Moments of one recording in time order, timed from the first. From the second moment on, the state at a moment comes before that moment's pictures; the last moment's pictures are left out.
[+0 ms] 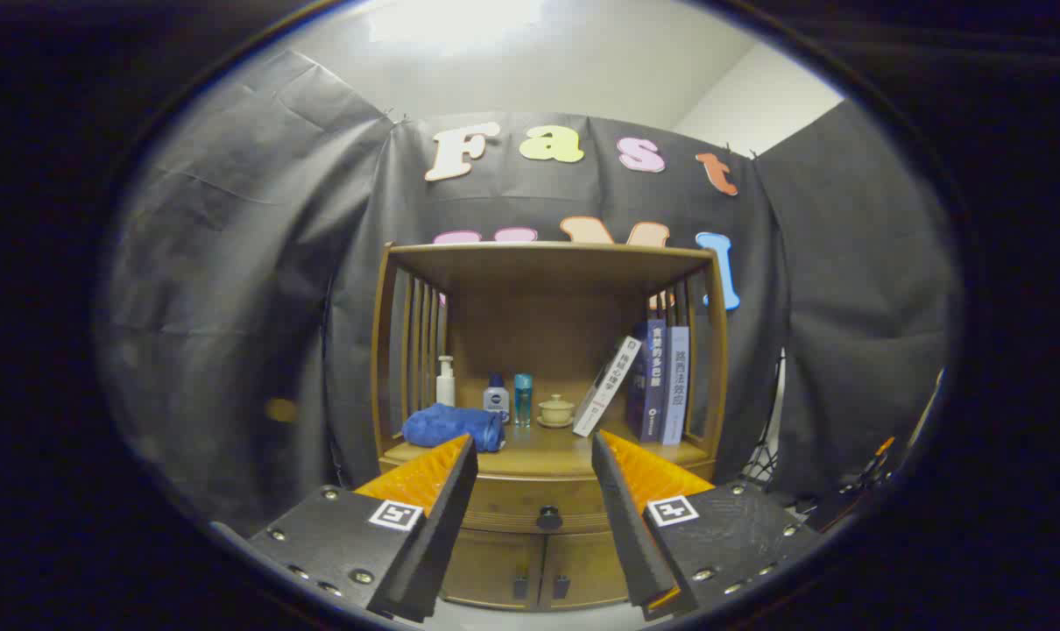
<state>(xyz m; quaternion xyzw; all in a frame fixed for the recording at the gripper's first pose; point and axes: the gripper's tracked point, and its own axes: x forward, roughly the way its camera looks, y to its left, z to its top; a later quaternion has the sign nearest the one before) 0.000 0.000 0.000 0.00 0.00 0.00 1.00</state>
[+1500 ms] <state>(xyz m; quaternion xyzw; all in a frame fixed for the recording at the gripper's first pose) 0.124 -0.002 -0.170 0.07 0.12 0.04 0.99</state>
